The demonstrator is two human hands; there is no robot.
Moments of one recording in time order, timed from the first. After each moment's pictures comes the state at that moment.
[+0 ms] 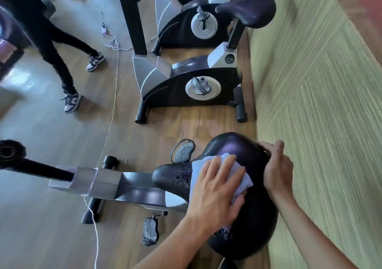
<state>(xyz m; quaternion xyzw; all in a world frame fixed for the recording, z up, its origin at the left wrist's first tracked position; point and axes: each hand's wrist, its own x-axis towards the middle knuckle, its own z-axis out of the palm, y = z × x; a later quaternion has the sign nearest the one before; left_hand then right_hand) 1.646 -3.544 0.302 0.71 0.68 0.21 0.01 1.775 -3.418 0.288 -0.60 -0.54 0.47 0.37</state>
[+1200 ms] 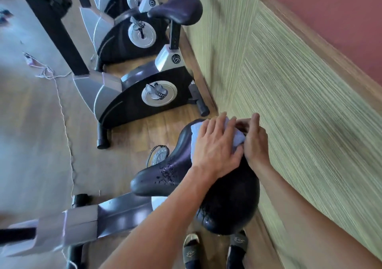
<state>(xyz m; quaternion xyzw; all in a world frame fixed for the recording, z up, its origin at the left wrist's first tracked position) 1.662 -3.471 0.318 0.77 0.62 0.14 0.08 1.784 -3.436 0.295 -0.63 -0.43 0.46 0.45</state>
